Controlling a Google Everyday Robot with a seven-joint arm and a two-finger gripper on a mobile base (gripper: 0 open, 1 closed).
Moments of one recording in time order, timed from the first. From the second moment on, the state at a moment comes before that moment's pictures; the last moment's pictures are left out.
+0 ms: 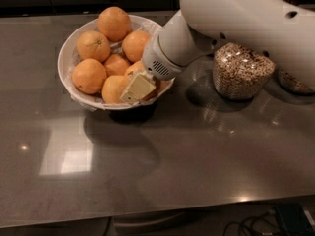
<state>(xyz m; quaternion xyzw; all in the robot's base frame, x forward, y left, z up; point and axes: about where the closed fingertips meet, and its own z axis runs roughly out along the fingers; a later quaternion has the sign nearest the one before) 0.539 0.034 0.911 -0.55 0.76 0.12 0.33</state>
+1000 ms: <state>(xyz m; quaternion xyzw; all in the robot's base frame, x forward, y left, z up) 0.543 0.029 0.908 -0.54 0.77 0.12 0.33</state>
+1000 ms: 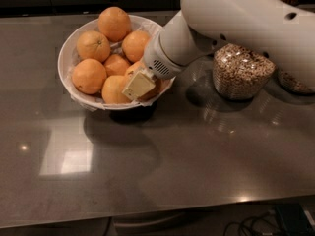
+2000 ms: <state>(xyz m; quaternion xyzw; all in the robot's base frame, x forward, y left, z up) 0.539 0.034 0.924 -0.54 0.75 0.14 0.35</state>
